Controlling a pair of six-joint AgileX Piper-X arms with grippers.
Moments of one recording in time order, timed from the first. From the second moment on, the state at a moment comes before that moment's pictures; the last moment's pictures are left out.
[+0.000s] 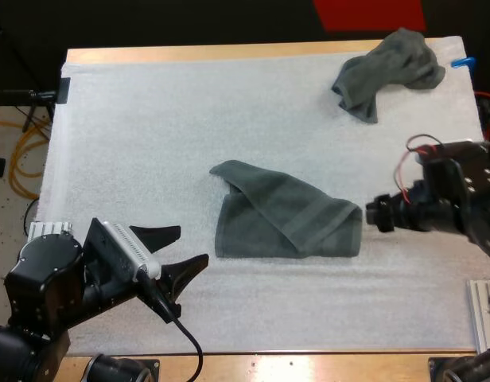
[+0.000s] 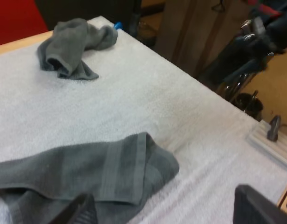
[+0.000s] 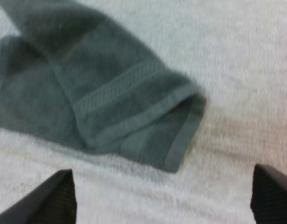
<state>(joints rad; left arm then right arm) -0.28 0.58 -1.00 1.06 0.61 -1.75 0.41 1.07 -1.14 1.21 -0.08 -1.63</state>
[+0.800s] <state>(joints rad) -0.28 0.58 -1.00 1.10 0.56 -1.75 0.41 1.03 -0.66 0.84 -0.15 -1.44</state>
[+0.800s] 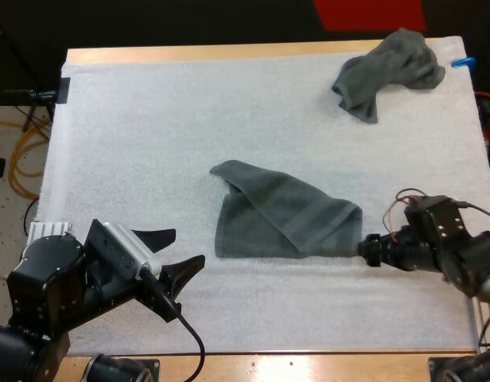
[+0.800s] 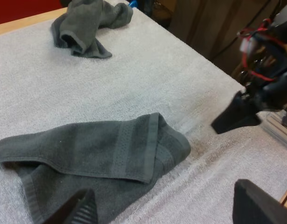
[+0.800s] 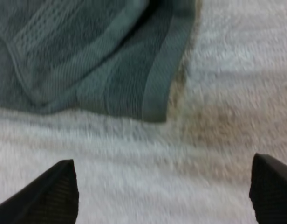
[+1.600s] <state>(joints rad) -0.28 0.58 -0.93 1.17 0.56 -1.75 0.41 1.47 -0.66 0.54 -0.35 -1.32</state>
